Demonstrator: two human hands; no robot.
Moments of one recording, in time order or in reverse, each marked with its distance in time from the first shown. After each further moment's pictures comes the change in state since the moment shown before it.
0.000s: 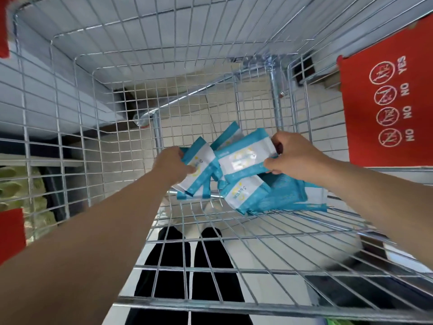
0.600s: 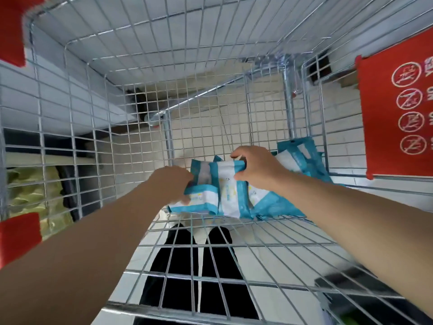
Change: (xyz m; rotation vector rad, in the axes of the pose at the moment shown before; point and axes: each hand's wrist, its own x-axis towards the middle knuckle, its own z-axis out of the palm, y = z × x) left_hand -0.012 -0.023 -0.012 0.832 -0.307 0.300; right_hand 0.038 -0.017 0.068 -0.290 -0.087 -0.237
